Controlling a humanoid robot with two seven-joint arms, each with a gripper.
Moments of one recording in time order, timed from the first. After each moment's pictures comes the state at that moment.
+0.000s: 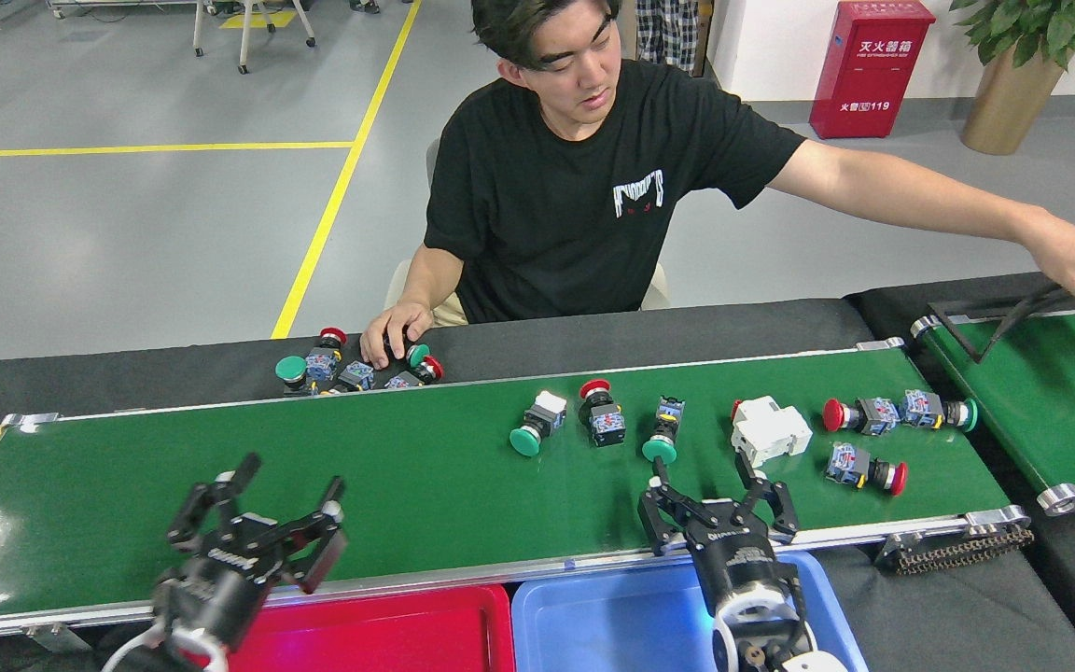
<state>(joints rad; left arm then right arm) -0.16 0.07 -0.06 -1.44 -1.51 -0.33 -0.07 -0.30 0.05 0.45 -1.24 1.26 0.26 -0.03</state>
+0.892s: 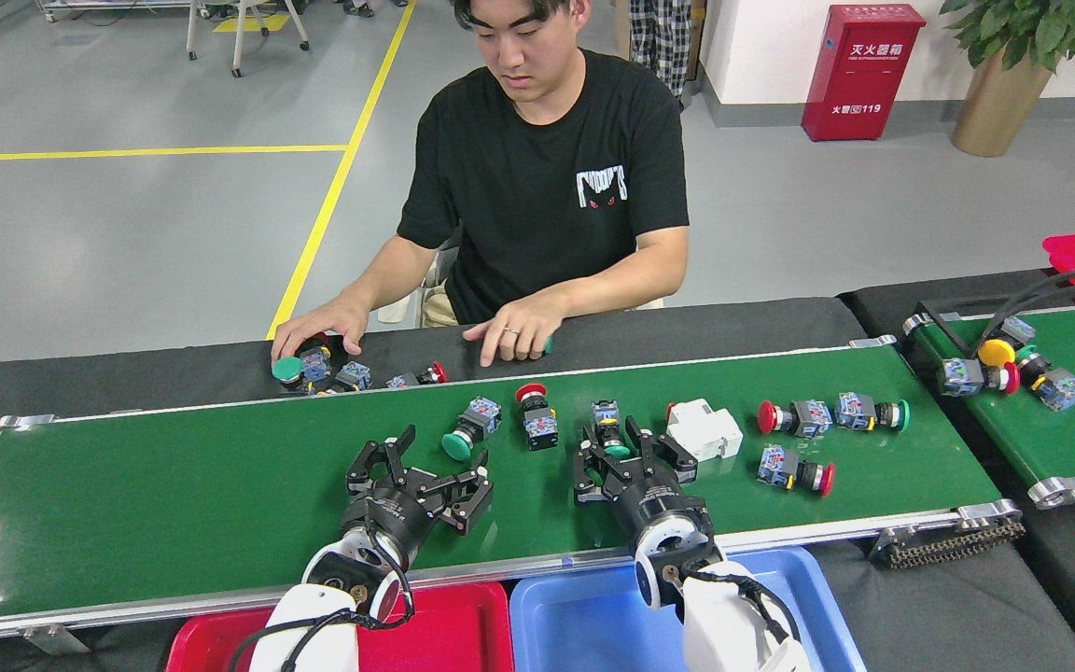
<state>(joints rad) -0.37 -0.02 -0.21 -1.08 -1.62 -0.14 -0.07 -0.47 0.12 0.46 -0.99 1.25 0.10 0.02</state>
